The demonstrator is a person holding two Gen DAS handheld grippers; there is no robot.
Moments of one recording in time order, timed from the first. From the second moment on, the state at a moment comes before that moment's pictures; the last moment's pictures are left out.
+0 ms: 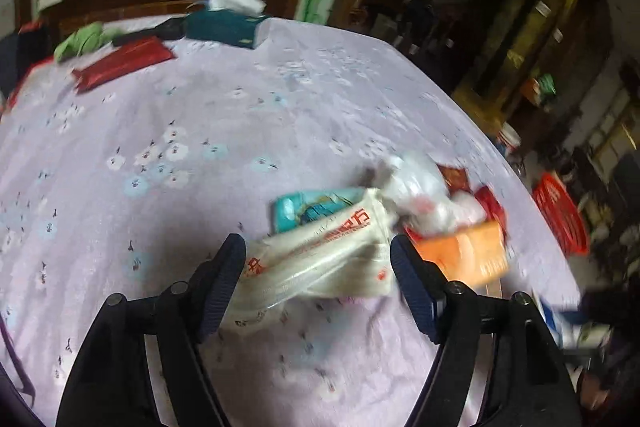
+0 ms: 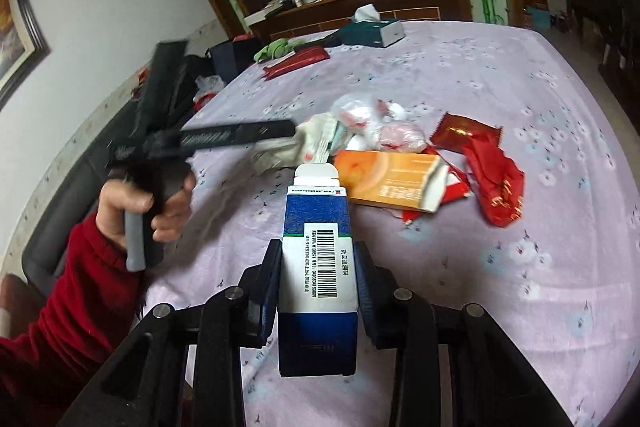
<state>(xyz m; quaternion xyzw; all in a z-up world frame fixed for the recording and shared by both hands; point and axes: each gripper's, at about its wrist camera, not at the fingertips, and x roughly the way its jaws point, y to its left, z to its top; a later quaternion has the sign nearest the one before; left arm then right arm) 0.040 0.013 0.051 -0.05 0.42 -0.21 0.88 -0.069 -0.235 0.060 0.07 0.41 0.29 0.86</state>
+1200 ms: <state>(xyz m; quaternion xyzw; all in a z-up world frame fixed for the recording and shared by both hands) -0.028 -0.056 0.052 0.19 0.41 -0.26 0.85 -0.083 -0.276 0.055 0.14 0.40 0.27 0.87</state>
